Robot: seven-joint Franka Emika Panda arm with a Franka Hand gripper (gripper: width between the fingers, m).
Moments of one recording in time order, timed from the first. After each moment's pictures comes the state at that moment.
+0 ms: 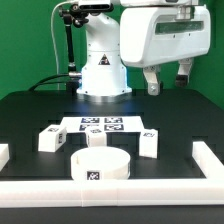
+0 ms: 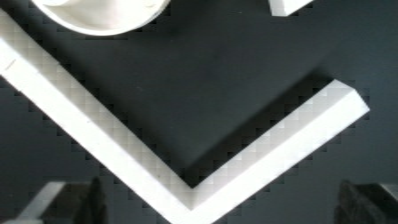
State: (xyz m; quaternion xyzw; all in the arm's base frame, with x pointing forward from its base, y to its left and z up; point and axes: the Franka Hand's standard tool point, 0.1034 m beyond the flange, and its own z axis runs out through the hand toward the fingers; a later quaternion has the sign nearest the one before) arm 0.596 0.070 0.145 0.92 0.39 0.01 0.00
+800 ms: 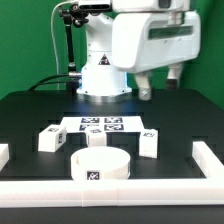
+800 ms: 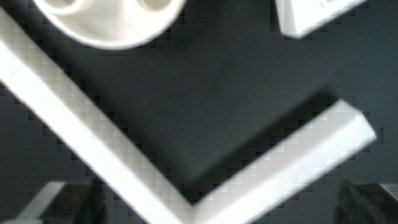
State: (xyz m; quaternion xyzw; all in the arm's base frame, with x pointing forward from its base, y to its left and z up) arm 0.584 0.040 0.126 0.91 0.42 0.01 0.00
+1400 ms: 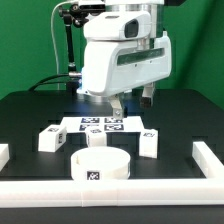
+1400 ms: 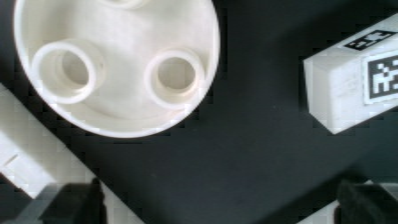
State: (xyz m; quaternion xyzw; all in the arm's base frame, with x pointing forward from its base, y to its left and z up) arm 0.572 0.017 0.102 0.91 0.42 0.01 0.00
